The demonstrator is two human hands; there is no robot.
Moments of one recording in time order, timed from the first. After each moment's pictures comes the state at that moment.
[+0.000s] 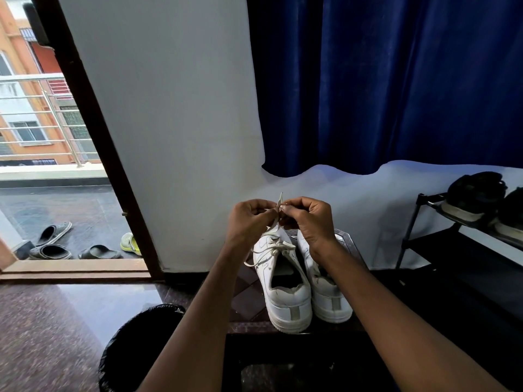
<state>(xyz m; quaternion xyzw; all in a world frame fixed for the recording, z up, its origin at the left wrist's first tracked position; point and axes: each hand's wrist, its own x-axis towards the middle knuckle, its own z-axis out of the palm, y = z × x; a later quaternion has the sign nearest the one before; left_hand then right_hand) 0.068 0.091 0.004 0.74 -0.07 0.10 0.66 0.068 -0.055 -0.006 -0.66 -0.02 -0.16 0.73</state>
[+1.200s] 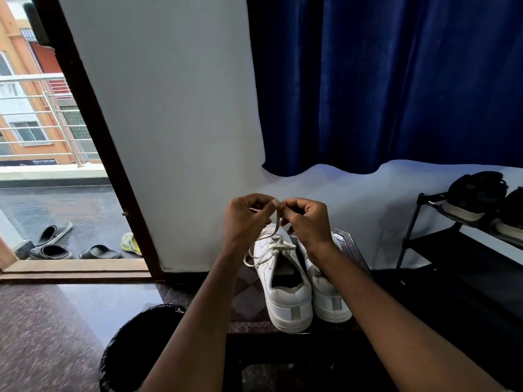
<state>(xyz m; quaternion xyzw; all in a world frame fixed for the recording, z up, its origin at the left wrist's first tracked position) 0.063 0.098 0.010 0.79 -0.11 0.20 0.58 0.062 -0.049 -0.007 -0.71 -0.05 -0.20 0.67</state>
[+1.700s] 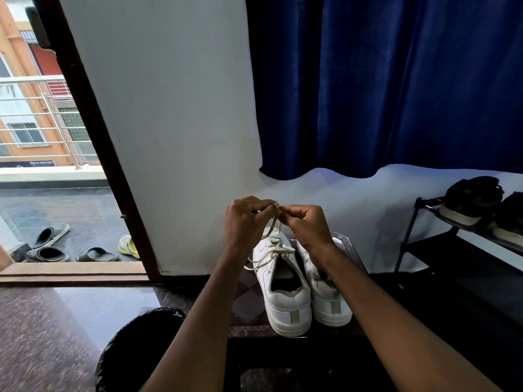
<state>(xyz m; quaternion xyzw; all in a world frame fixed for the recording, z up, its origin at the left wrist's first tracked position) 0.069 0.094 0.009 0.79 -0.14 0.28 0.52 0.065 -0.054 -0.005 -0.74 -0.07 -0.16 0.65</state>
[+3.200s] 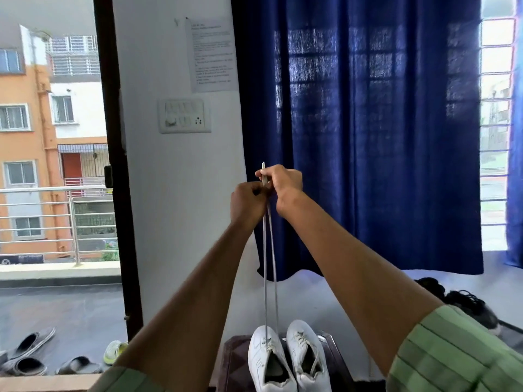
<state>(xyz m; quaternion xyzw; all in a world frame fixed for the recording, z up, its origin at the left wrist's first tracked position) 0.000 0.062 0.310 0.76 -0.16 0.34 0.54 -0.020 -0.026 0.353 -0.59 -0.05 -0.21 0.77</state>
